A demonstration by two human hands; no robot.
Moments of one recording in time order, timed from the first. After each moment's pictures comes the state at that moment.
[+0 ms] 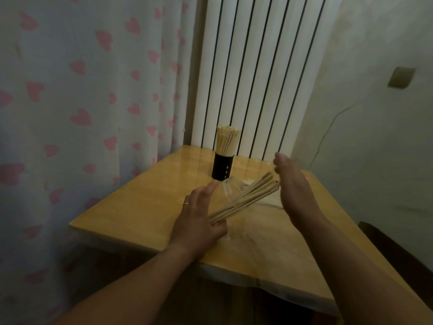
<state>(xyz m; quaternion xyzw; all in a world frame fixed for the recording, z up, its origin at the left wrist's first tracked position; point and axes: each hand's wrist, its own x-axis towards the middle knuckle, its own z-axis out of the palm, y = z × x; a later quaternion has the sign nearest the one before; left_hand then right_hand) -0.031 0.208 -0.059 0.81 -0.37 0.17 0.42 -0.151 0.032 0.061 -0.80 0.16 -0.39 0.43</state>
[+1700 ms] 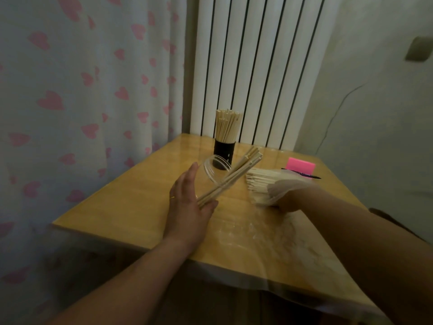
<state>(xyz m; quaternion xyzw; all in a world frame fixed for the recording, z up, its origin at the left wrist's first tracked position) -0.012 0.201 -0.067 0.78 -0.29 0.16 0.52 -0.053 -0.109 -0.005 -0.95 0.15 0.16 -0.25</state>
